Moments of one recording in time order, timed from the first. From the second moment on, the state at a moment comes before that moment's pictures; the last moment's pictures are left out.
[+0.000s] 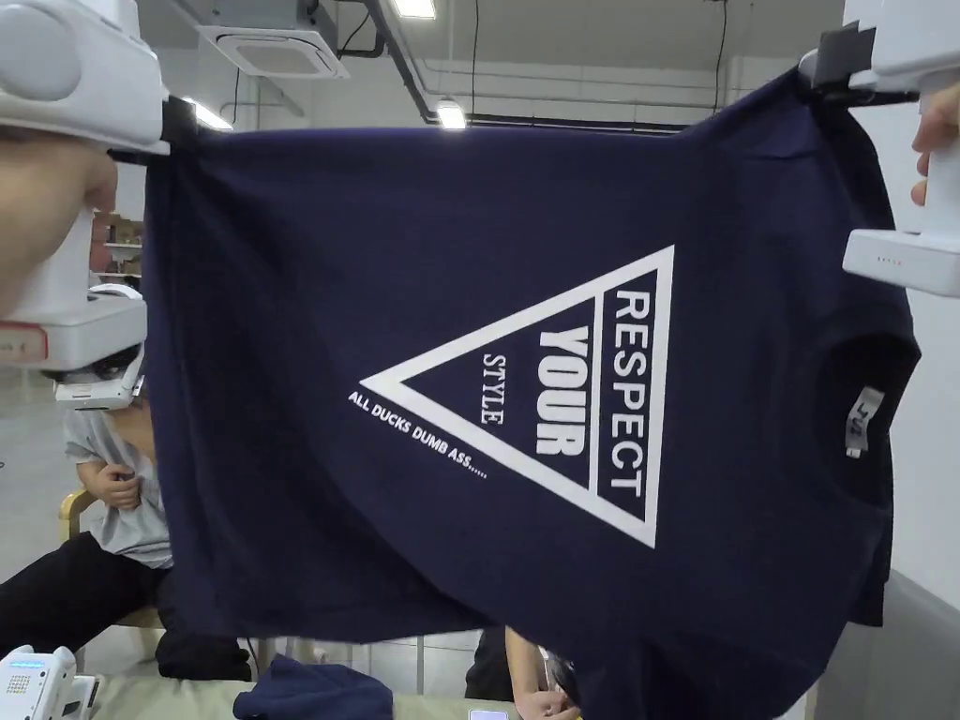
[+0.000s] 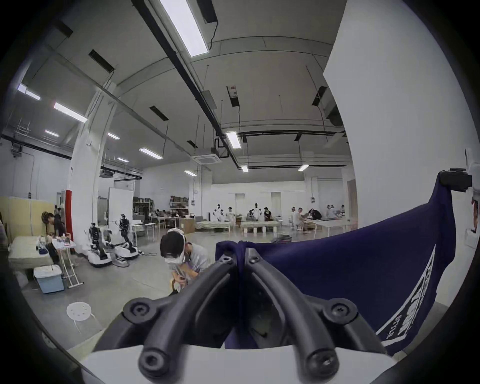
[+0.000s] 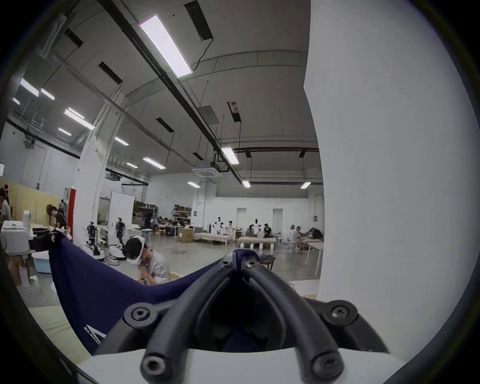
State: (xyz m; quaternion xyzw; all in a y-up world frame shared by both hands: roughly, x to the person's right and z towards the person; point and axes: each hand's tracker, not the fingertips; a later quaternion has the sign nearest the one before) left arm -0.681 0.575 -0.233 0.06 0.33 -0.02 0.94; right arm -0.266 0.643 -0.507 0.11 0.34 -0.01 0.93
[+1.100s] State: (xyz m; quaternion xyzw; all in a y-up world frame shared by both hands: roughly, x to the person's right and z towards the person) left arm -0.688 0.280 -0.216 -0.15 0.29 0.05 0.94; right arm -0.268 0.330 -0.549 -0.05 0.42 -0.03 0.90
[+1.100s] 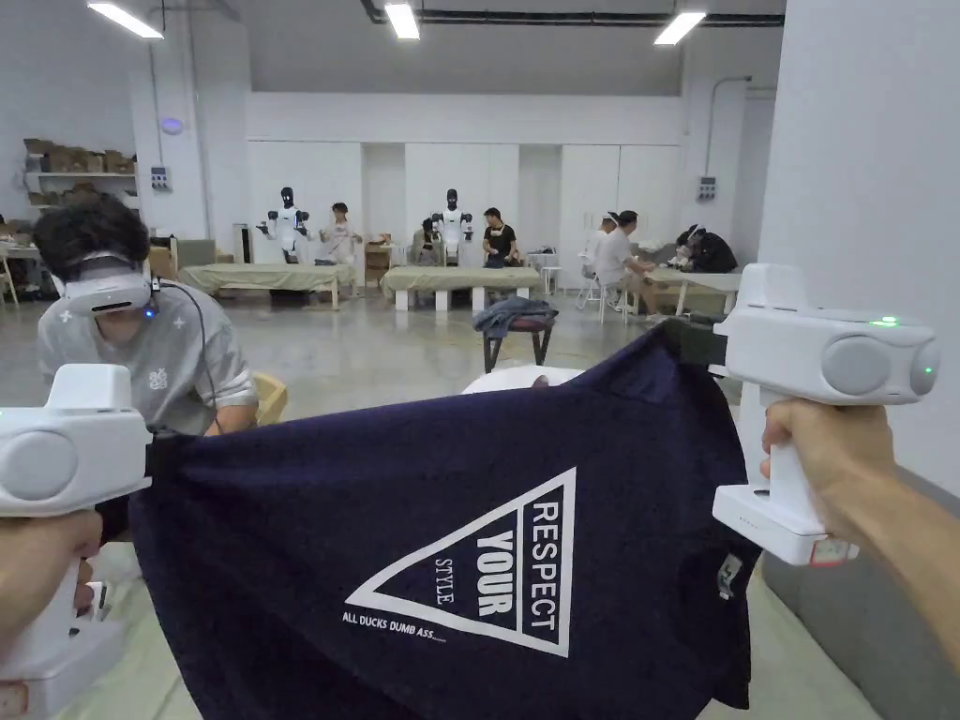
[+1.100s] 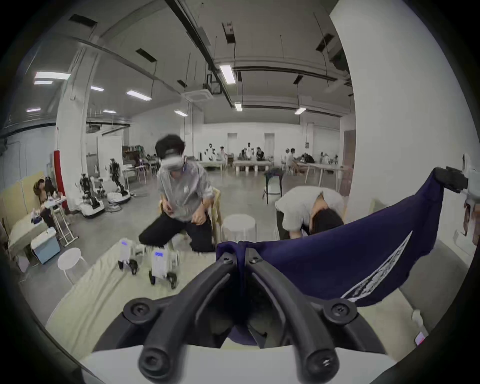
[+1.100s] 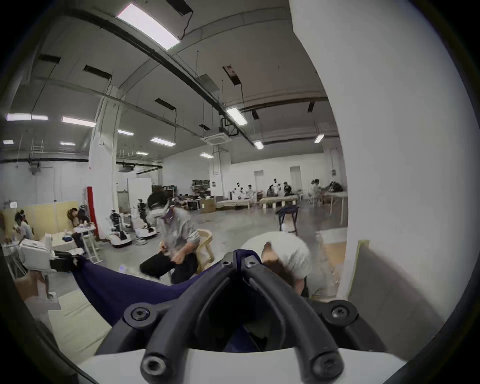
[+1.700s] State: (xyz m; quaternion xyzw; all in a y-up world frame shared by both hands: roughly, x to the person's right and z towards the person) left arm -0.537 0.064 0.034 -0.30 0.17 0.11 0.93; right arm -0.067 0.095 -0.333 -0.23 0.49 0.00 0.84
